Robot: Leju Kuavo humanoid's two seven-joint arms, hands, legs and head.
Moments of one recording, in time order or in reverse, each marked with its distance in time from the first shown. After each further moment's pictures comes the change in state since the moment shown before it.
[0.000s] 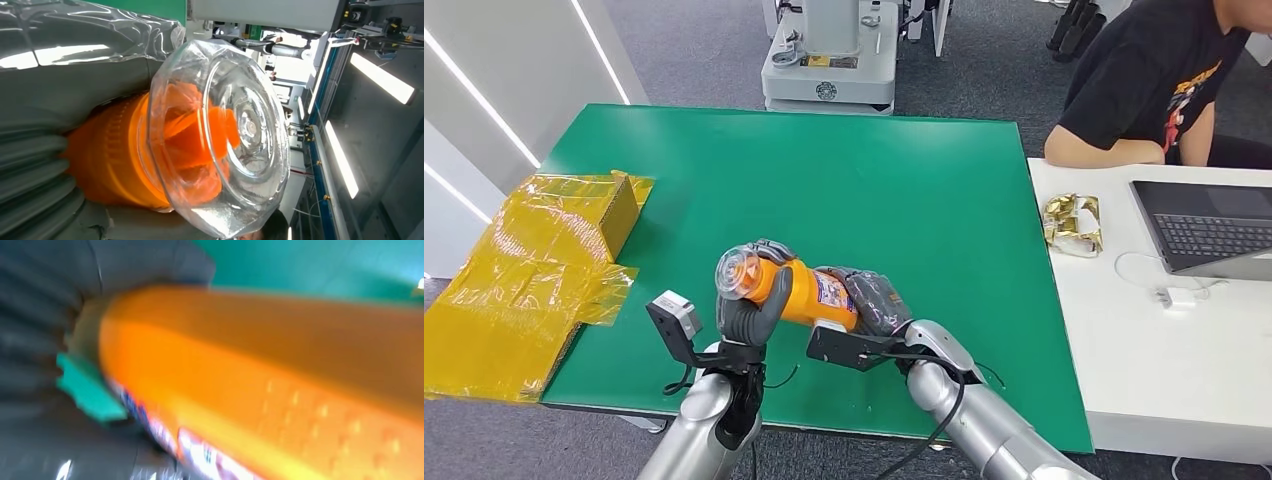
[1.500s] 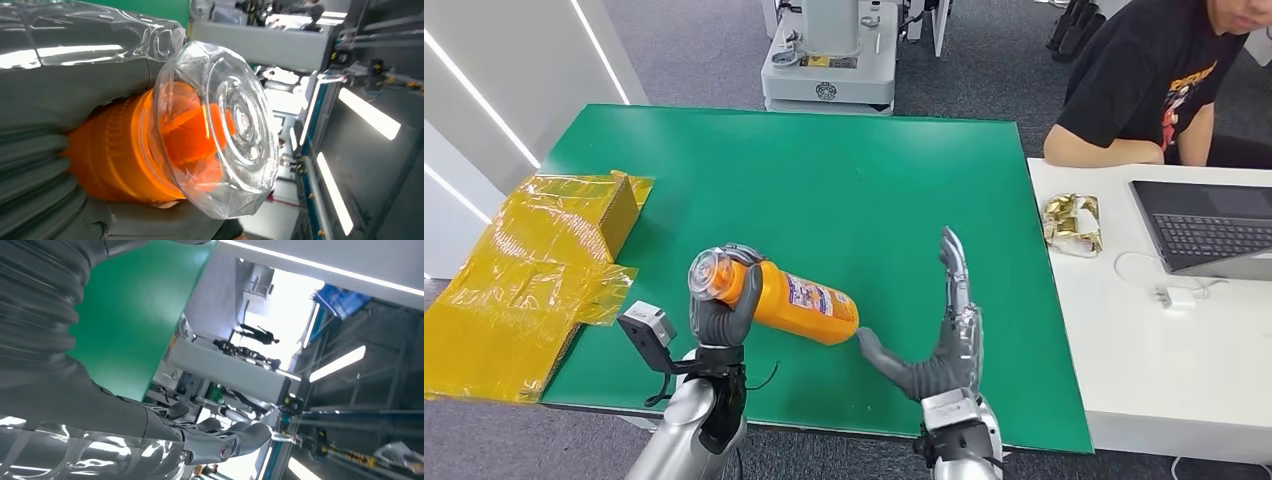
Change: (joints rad) left arm 0.028 0.046 0.034 -0.033 0.047 0.101 -0.087; right arm 0.474 -0.051 -0.160 -0.756 -0.311 -0.416 -0.224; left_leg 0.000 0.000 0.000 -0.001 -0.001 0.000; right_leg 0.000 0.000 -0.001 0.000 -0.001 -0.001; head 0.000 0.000
